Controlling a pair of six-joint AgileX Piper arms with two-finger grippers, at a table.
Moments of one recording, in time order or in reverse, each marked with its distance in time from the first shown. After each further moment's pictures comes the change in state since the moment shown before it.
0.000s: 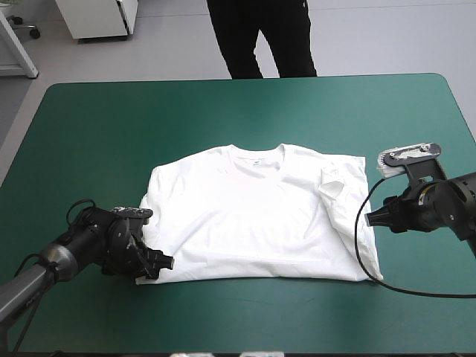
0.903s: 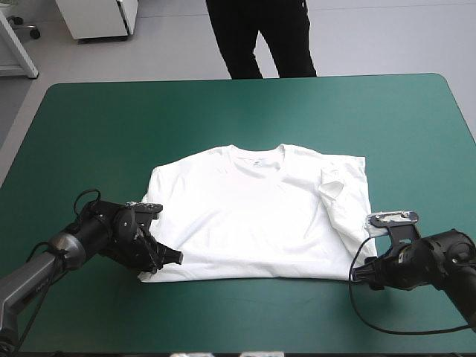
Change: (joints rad) left arm 0.000 0.081 -0.035 -0.105 -0.021 0.115; right arm 0.000 -0.072 0.517 0.120 -0.268 0.075
